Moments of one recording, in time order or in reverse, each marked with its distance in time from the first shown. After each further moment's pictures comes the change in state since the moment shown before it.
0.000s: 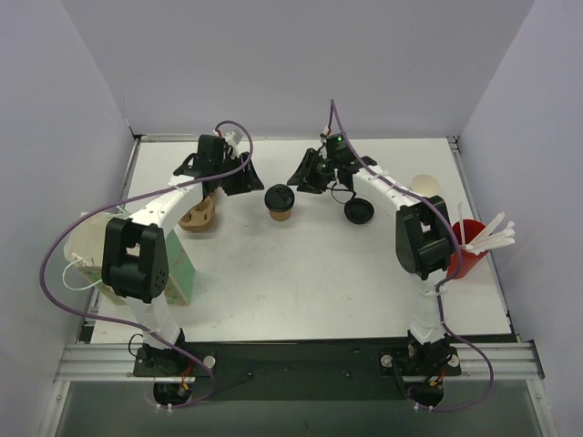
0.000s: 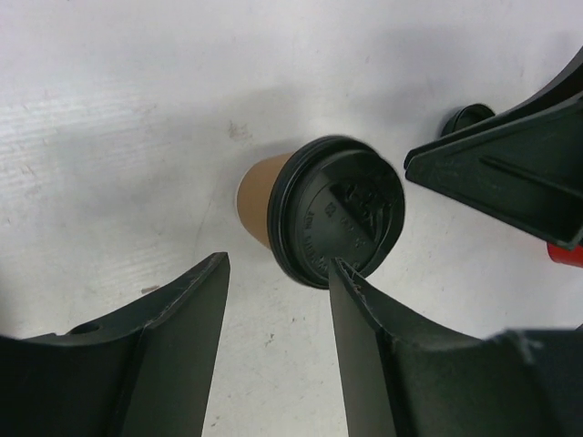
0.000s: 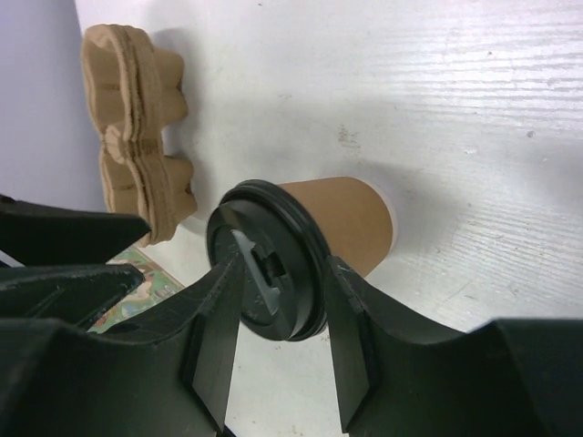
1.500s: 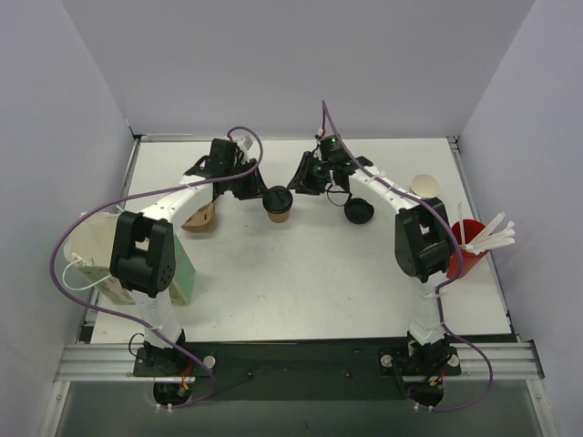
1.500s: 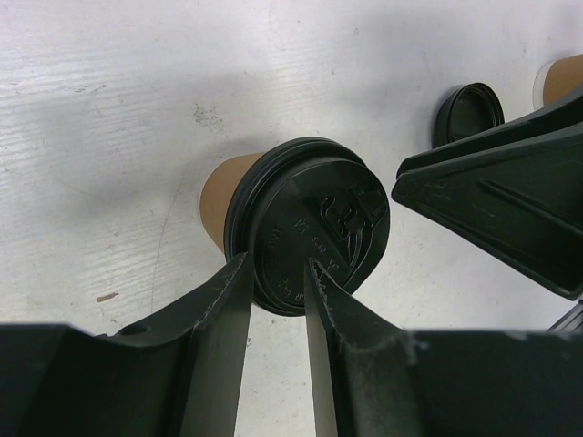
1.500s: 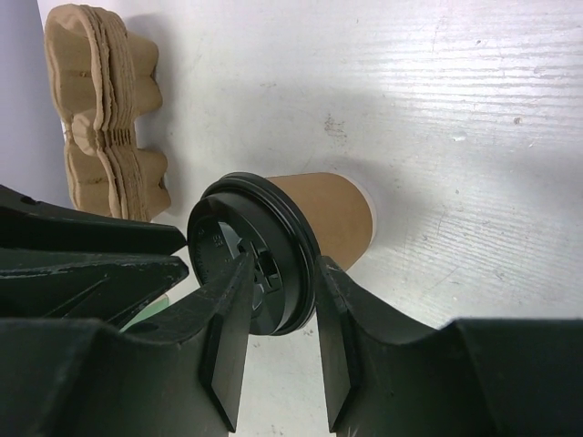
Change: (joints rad) left arm -0.050 0.062 -0.004 0.003 0.011 -0.050; right arm 0.038 -0.001 0.009 -0.056 0.084 -0.060
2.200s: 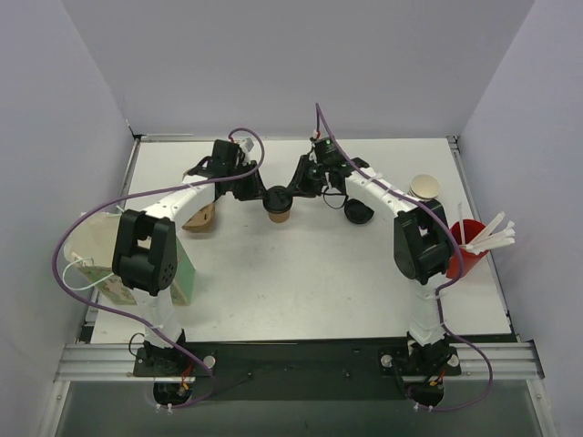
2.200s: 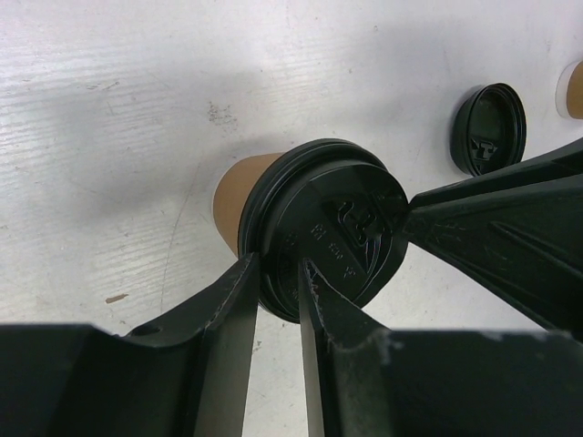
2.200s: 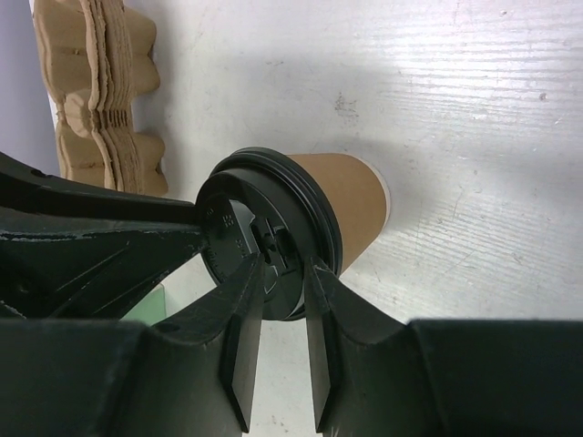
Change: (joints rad) left arm -0.008 0.019 0.006 -0.012 -0.028 0.013; right arm 0.034 -0.018 -0.001 -0.032 0.020 -0.006
